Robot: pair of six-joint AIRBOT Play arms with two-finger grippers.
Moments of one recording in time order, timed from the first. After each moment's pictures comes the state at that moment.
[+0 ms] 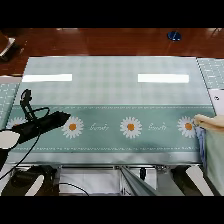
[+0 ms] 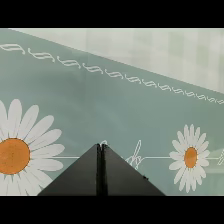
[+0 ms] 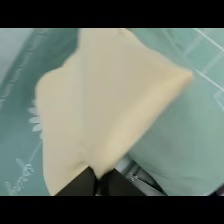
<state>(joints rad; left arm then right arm) -0.12 -0.54 0.37 0.96 -0.74 -1.64 -1.05 -0.92 1.44 -1.50 1.85 1.67</state>
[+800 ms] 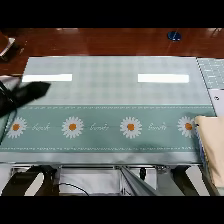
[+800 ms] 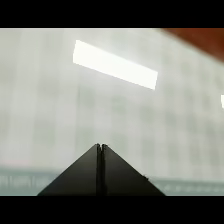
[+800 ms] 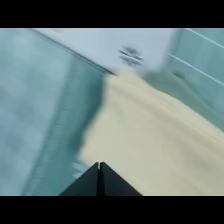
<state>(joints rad) 0.02 -0.68 0.74 0.96 -0.69 -1.50 -1.01 -0.87 1.30 -1.20 1.46 1.65</state>
